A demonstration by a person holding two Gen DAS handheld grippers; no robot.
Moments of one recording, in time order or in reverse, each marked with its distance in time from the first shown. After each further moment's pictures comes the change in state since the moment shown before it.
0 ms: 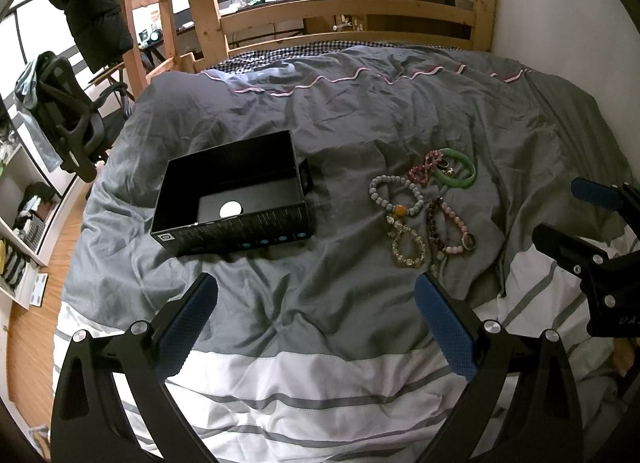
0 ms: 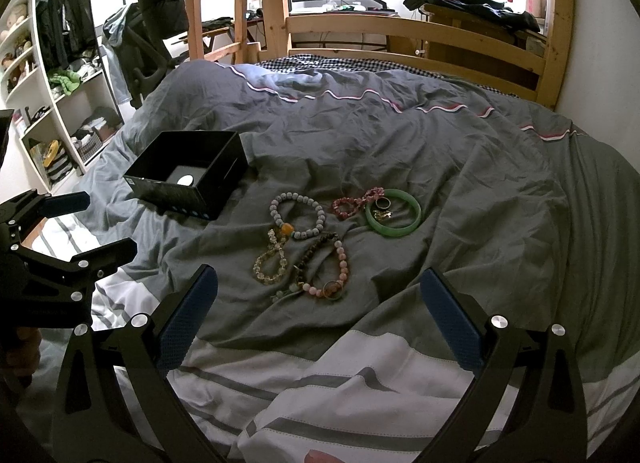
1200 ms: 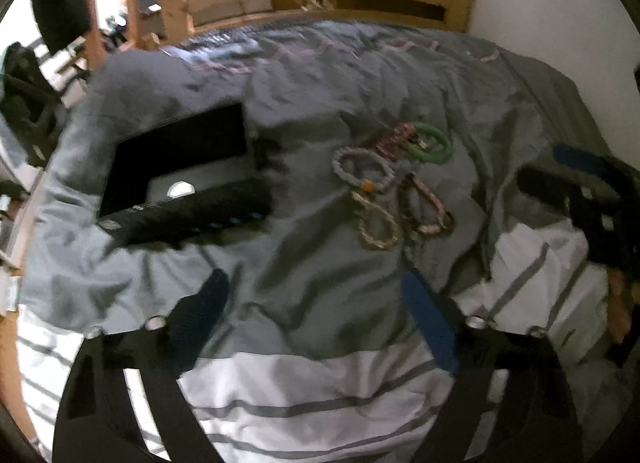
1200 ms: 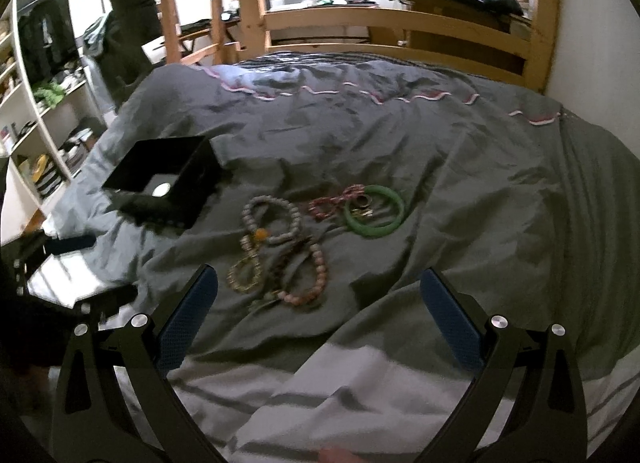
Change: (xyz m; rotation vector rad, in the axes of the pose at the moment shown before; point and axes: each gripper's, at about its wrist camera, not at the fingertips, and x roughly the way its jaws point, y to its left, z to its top) left arm 0.038 -0.008 -0.012 0.028 0.080 -0.158; right arm 0.022 -0.026 0.005 0.061 0.008 -0.046
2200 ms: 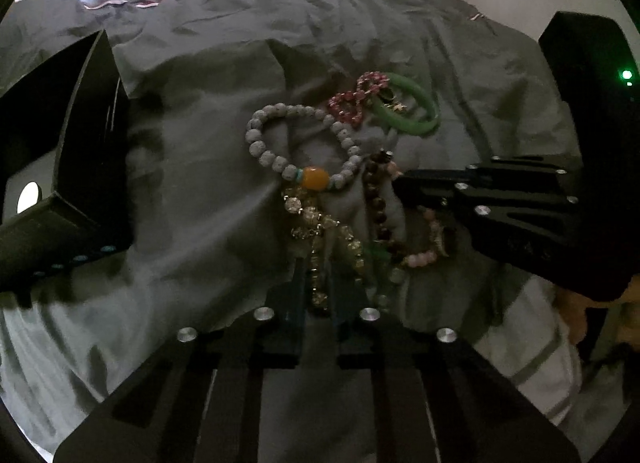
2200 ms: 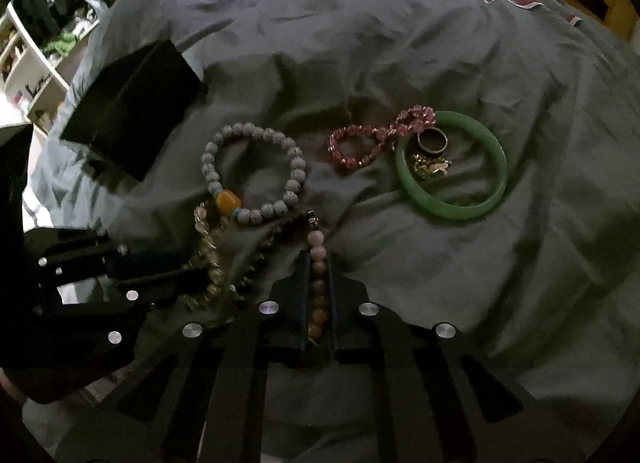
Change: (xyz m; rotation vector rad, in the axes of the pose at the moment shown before) left arm 0.113 -0.016 0.032 0.003 0.162 -0.253; right arm 0.140 -0.001 0.011 -0.029 0.326 0.198
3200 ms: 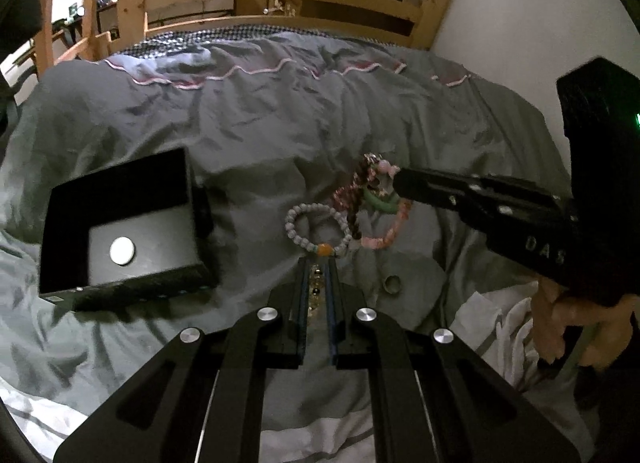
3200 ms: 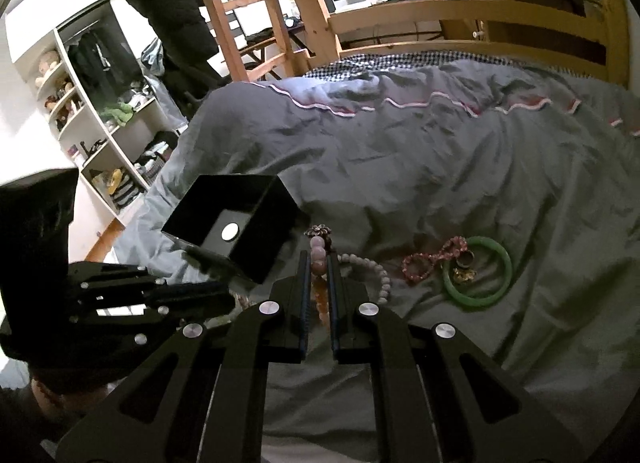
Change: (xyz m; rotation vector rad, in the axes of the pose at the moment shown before) left arm -0.110 -0.002 0.013 0.001 -0.185 0.060; right arm -0.096 0.039 0.021 -0.029 -0.316 0.154
